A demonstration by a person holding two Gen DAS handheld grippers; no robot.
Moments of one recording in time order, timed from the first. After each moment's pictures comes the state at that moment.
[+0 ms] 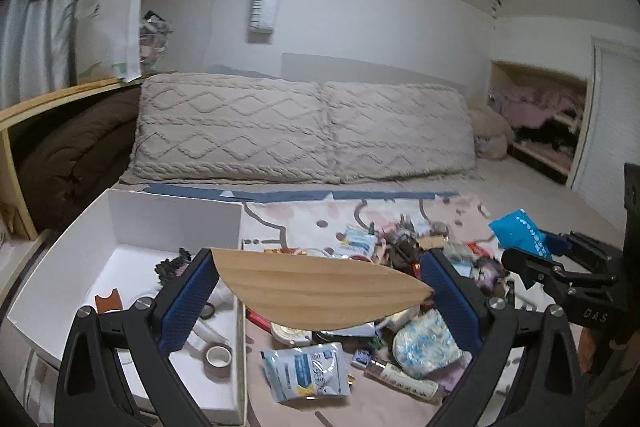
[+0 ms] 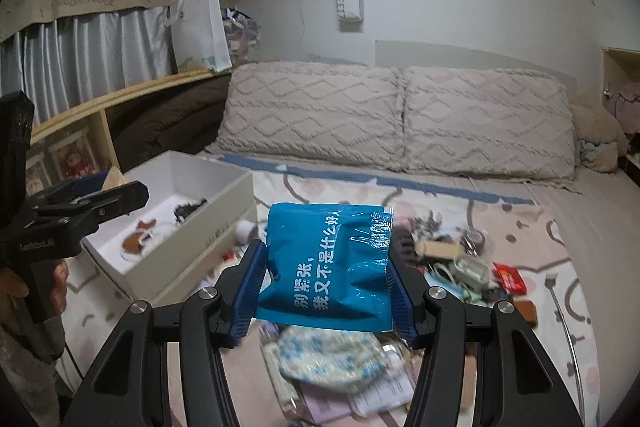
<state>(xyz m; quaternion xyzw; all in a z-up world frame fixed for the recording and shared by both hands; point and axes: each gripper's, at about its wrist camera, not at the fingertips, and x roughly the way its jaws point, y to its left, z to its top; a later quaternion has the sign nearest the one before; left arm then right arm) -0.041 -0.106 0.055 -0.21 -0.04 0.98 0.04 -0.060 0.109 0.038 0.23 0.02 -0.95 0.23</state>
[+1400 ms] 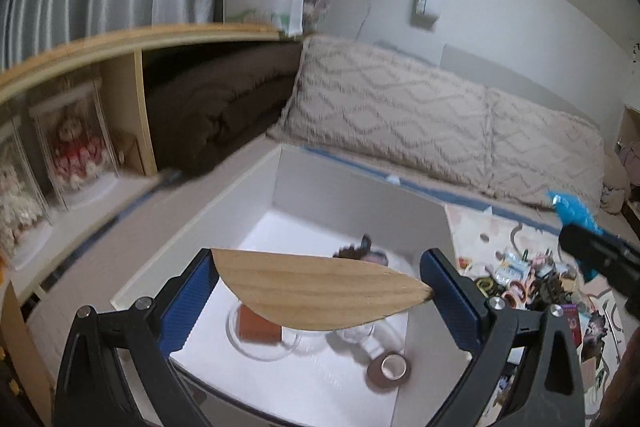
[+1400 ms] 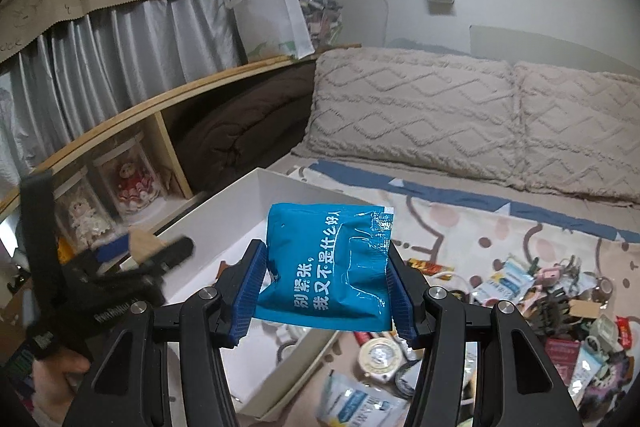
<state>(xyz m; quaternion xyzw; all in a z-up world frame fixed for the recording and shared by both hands) -0.054 -0.255 0.020 -0.26 -0.11 0.94 -0.20 -0.115 -0.065 0.061 0.28 0.01 -0.90 0.35</state>
